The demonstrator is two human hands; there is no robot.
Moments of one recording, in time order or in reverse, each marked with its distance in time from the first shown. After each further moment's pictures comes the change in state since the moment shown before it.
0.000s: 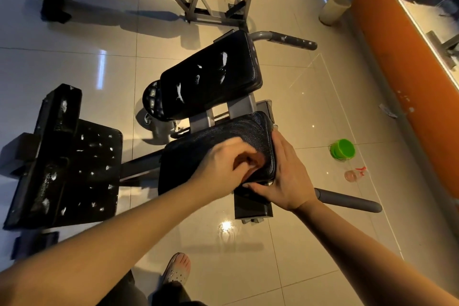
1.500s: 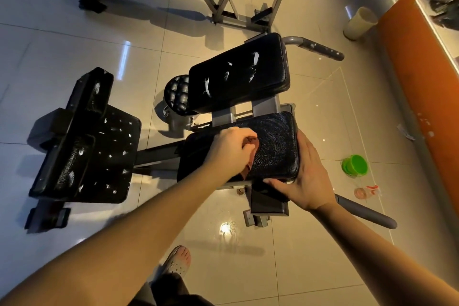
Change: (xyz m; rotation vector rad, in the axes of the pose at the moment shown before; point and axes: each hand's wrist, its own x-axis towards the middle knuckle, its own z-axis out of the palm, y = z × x) left_hand 0.006 -0.031 -0.005 0.124 0.224 -0.320; right_hand 0.001 0.002 0.002 0.007 -0.016 0.046
